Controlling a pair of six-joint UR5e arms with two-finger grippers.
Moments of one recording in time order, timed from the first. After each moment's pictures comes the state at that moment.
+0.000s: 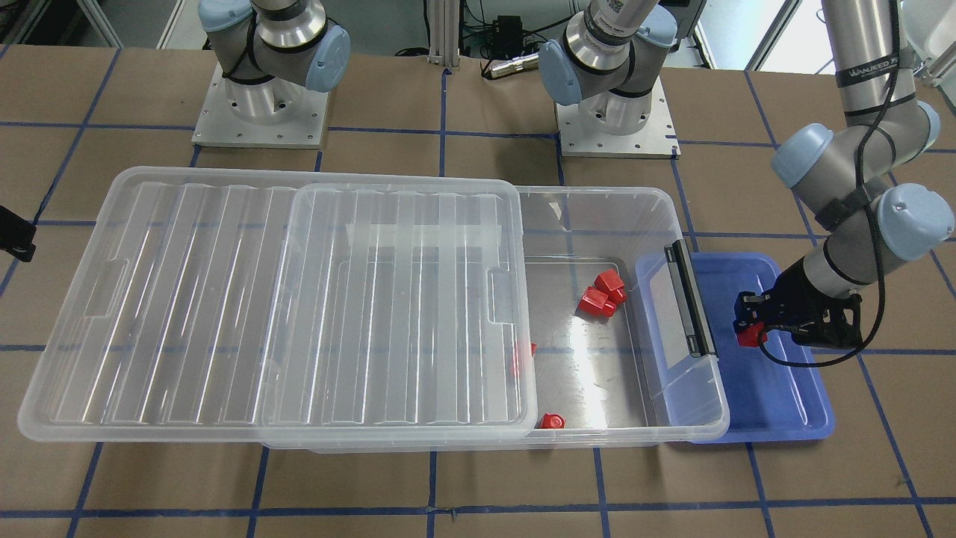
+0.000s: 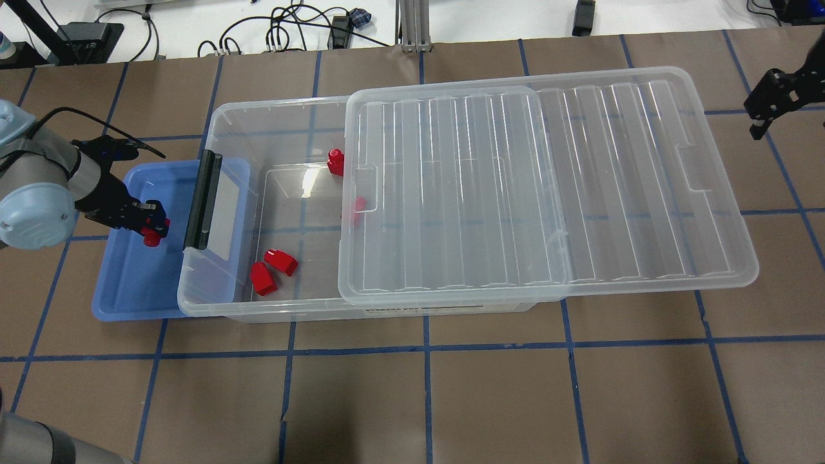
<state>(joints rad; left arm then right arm) -1.06 -1.89 -1.91 -0.96 1.50 0.57 1.15 -1.38 1.50 -1.62 -1.72 -0.37</state>
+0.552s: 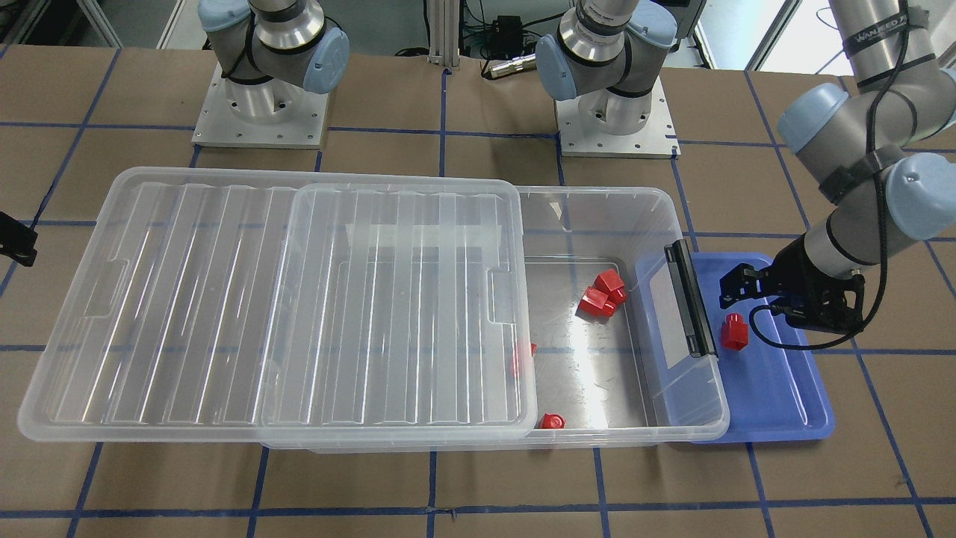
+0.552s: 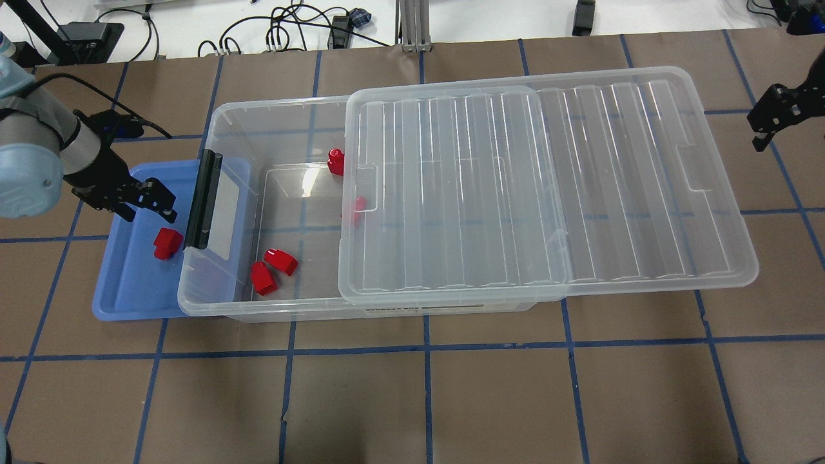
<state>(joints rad) -1.16 -1.78 -1.79 -1.25 1.55 0.52 1.12 -1.38 1.56 -1.70 -1.72 -0.39</state>
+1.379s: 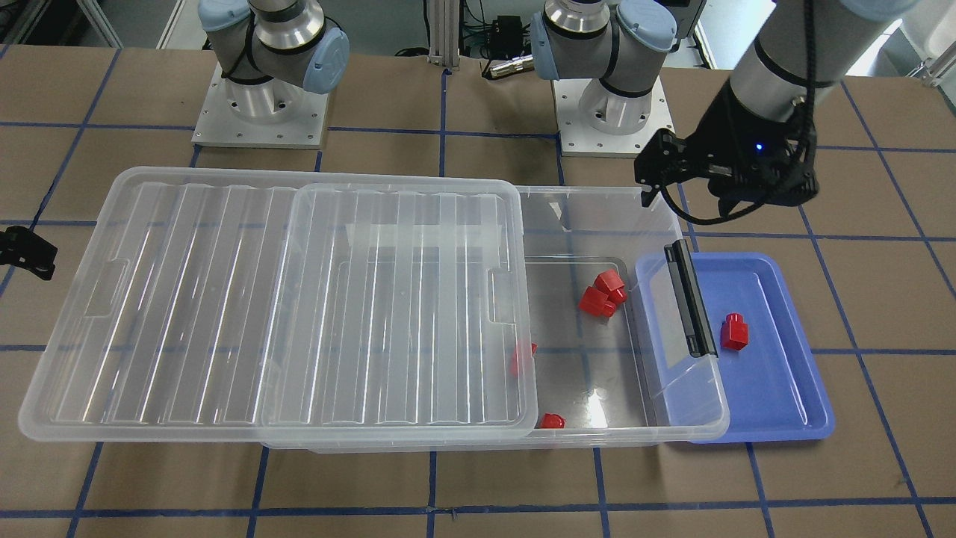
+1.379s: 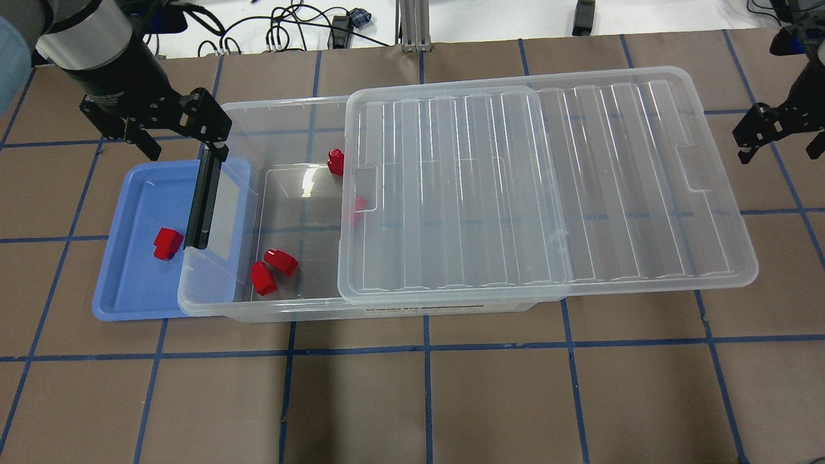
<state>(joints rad) -1.50 -1.59 -1.52 -1.62 1.55 0.17 1.12 -1.38 1.64 -1.79 -1.71 -0.40</state>
